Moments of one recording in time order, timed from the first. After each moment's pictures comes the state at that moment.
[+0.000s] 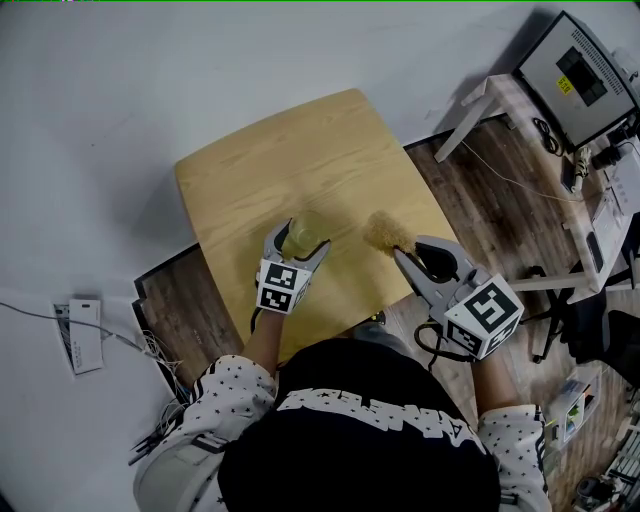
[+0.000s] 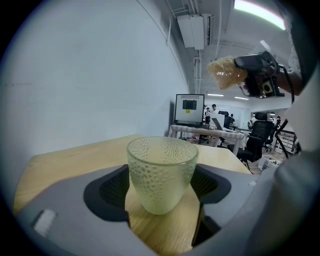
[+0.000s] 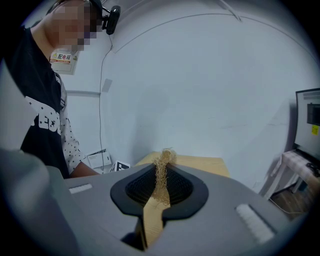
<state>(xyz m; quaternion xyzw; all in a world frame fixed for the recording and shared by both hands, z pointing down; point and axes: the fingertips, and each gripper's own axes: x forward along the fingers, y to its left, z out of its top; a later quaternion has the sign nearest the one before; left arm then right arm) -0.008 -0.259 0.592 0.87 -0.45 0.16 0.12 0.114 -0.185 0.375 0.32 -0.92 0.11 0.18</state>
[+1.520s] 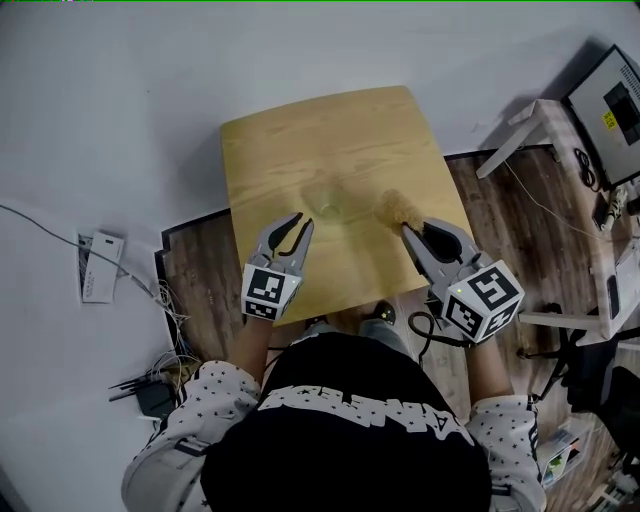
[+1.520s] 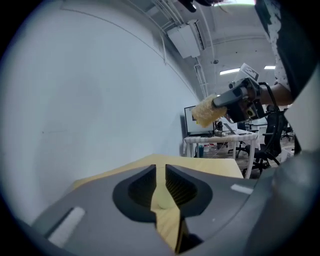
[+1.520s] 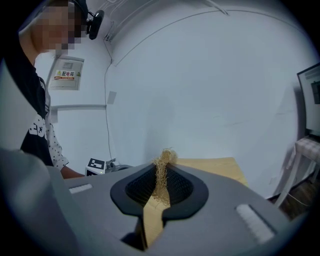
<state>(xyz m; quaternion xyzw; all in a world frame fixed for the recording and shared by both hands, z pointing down) -0.053 -0.187 0.487 0.82 -0.56 0.13 0.02 0.115 -0.186 0.377 0.28 -0.94 0.14 0.12</state>
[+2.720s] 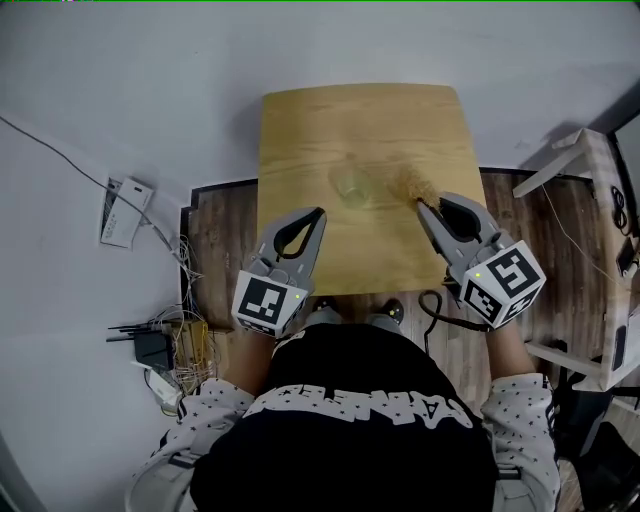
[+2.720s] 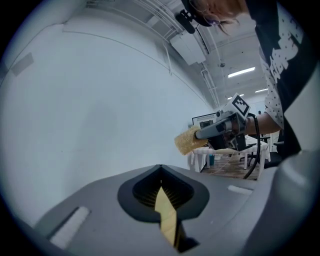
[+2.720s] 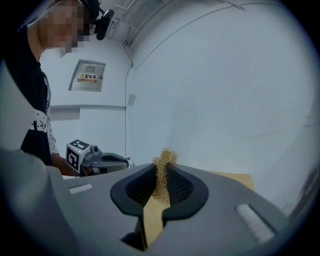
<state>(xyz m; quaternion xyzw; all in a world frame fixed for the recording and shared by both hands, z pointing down) -0.039 -0.117 0.387 0.78 -0.62 0.08 -0.01 0.094 -0.180 0.344 0.17 -0.98 0.07 0.11</state>
